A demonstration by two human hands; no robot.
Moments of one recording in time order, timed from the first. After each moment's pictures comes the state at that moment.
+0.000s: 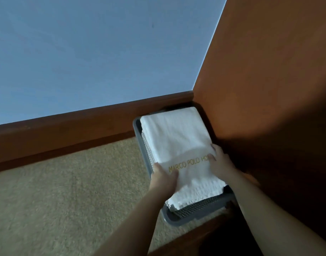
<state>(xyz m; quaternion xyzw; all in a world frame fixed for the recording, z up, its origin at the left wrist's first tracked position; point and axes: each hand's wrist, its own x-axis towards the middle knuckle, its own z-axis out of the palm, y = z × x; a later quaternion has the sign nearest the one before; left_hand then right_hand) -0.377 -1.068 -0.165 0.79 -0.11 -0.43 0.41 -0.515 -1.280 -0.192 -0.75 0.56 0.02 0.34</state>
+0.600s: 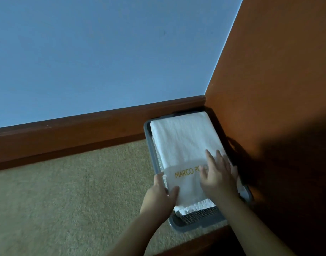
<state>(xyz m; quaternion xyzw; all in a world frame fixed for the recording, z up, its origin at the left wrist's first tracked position) -0.384 -1.020 -0.165 0.85 -0.22 -0.35 0.35 -0.493 -1.194 -0.154 -0.88 0.46 0.01 0.14</state>
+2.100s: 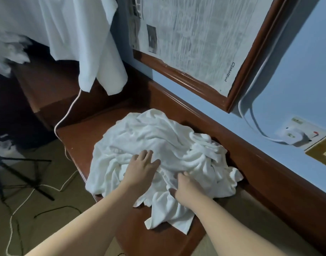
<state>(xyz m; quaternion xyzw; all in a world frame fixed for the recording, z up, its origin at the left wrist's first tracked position) 0.054 -0.053 -0.186 1.00 -0.03 0.06 -0.01 0.092 -0.253 -0.175 -0.94 -0.16 0.27 0.15</state>
